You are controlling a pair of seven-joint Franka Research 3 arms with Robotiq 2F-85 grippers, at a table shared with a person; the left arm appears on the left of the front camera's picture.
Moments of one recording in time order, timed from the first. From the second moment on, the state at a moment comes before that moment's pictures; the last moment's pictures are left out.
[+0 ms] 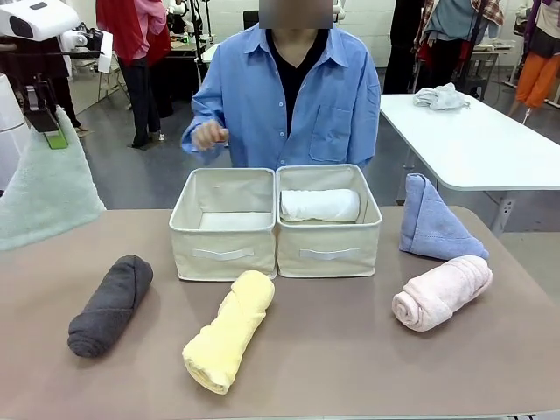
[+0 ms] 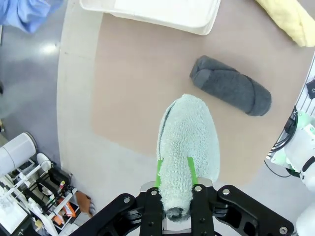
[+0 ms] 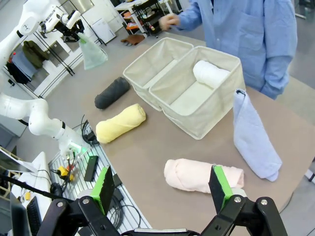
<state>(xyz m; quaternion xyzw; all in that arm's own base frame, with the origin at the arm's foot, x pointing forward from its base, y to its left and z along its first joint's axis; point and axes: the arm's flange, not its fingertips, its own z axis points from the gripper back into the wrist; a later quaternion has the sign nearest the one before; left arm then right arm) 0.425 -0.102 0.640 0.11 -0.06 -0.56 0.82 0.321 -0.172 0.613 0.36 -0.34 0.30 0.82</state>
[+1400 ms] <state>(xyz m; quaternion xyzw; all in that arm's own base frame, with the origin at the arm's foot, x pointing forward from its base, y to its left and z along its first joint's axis) 0.349 0.076 0.651 0.09 -0.06 -0.42 0.90 0.321 -0.172 0.613 0.36 -0.34 0.30 0.82</state>
